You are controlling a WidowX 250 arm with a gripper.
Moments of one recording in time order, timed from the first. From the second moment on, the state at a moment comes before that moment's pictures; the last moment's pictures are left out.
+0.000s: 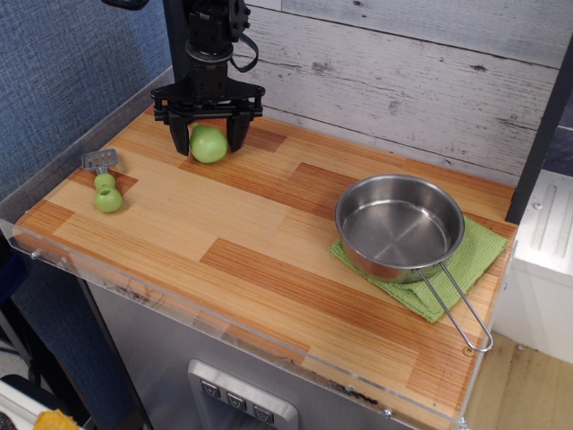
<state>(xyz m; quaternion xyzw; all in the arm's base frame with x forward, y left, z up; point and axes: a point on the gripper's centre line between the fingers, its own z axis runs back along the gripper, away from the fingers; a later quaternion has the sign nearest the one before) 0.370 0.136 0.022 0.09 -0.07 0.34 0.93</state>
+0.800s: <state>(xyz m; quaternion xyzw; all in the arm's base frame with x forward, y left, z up) 0.364 0.134 0.052 0.08 -0.10 0.35 0.93</state>
